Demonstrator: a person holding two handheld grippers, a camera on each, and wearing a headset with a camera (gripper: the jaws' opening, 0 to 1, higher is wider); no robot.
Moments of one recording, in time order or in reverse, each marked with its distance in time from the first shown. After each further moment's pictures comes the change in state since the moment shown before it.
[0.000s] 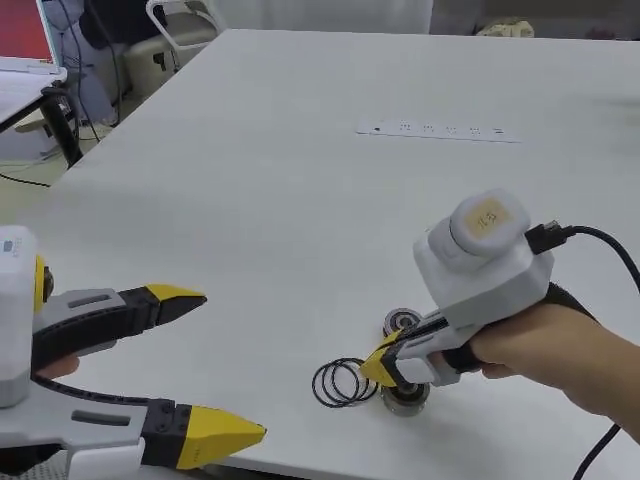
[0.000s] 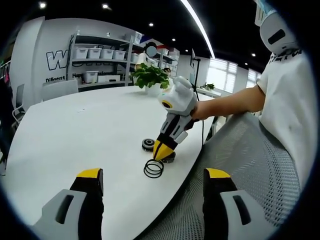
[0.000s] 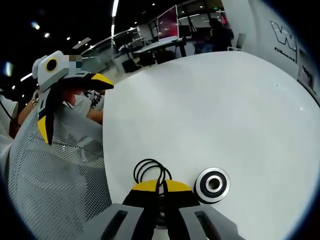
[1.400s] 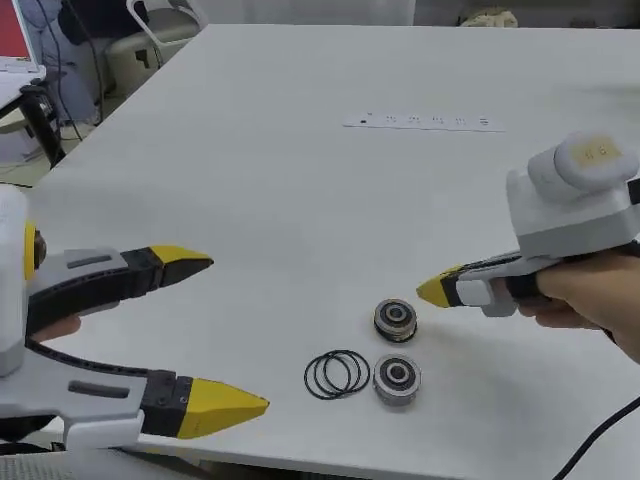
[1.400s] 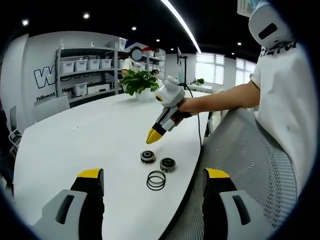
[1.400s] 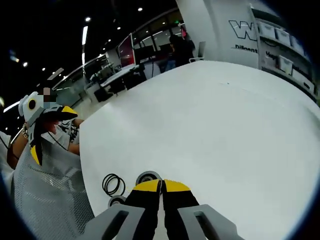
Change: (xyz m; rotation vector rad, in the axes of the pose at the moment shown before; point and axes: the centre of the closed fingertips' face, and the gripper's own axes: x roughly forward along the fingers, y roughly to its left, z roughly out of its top) left arm 0.008 -0.004 0.037 0.179 -0.018 -0.055; right arm -0.061 -0.073 0.007 0.209 -0.198 -0.193
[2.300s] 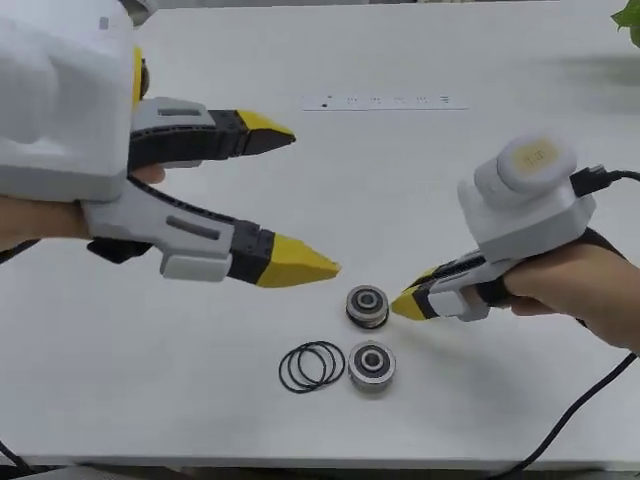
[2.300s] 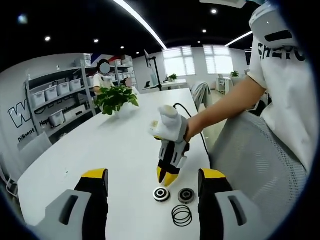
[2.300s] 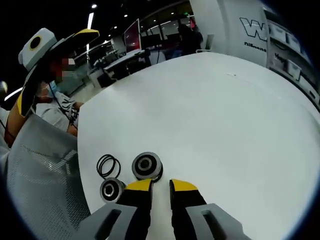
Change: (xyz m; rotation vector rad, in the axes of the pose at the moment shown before) left arm 0.076 0.019 0.080 0.269 -0.032 -0.169; right arm 0.011 0.002 -0.028 -0.086 0.105 0.024
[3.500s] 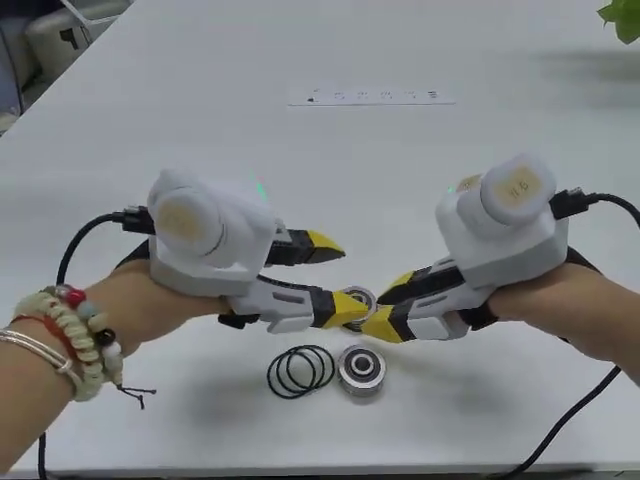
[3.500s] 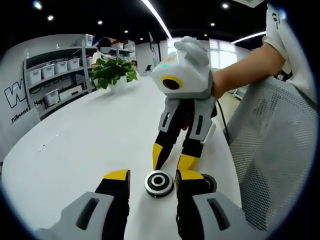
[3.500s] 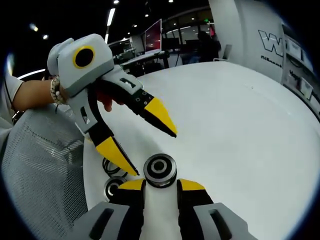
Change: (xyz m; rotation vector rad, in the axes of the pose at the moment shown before) left arm 0.089 -0.012 -0.104 -0.103 0.103 -0.027; right arm 0.012 0.014 0.002 -0.130 -0.038 0.062
